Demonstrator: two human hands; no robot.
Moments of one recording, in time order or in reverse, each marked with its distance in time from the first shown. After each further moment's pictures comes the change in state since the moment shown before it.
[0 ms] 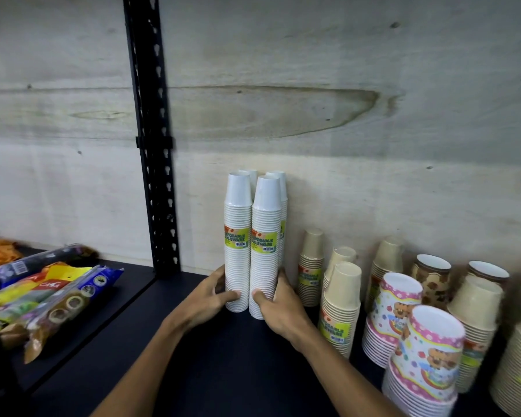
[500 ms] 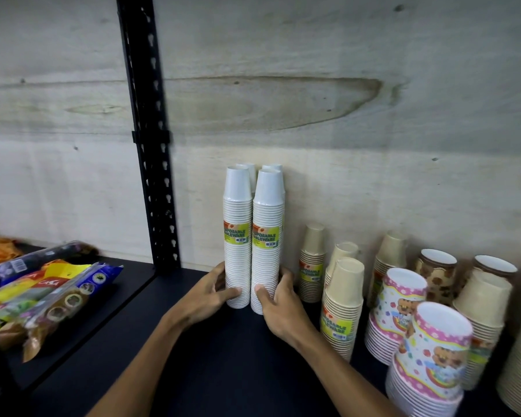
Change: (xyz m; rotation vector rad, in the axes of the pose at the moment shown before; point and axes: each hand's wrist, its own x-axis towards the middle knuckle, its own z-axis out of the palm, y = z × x) left_hand -0.001 0.001 0.002 0.012 -0.004 0.007; right_hand -0.007 0.006 -0.002 0.016 -0.004 -0.040
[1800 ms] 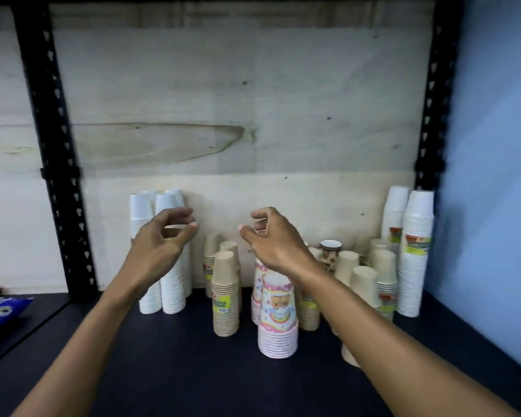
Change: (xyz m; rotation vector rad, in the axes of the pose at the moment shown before) left_hand -0.064 0.206 0.100 0.081 0.341 0.325; right_hand -0.115 -0.103 -0.210 -0.187 0.283 -0.137
